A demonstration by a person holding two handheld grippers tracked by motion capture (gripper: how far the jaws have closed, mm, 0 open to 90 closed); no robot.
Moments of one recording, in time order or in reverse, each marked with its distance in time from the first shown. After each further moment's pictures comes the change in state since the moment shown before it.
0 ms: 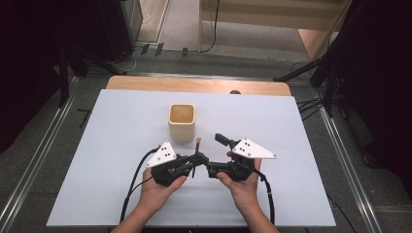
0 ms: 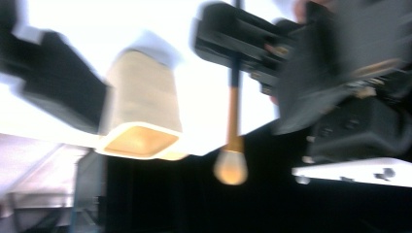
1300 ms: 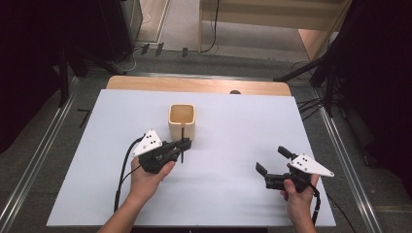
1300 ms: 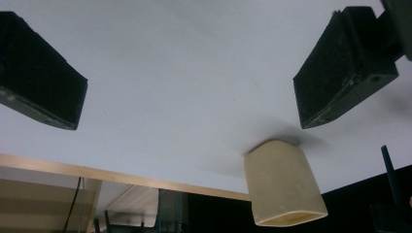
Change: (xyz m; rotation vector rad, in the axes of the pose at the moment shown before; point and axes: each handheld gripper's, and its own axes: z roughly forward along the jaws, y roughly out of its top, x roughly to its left) left arm 0.031 0.018 -0.017 -0.063 0.107 0.007; right arm -0.094 -0.054 -0.113 0.087 -0.260 -0.034
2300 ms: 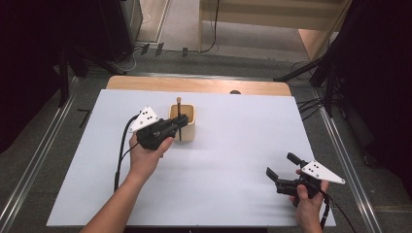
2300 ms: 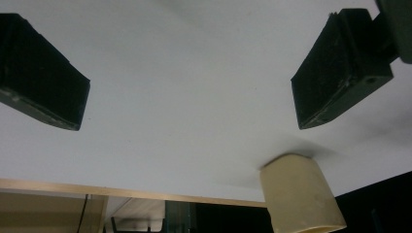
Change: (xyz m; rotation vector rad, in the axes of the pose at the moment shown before) left arm 0.030 0.041 0.012 -0.061 0.055 0.011; right arm -0.022 -0.023 -0.016 -0.001 -0.011 0.040
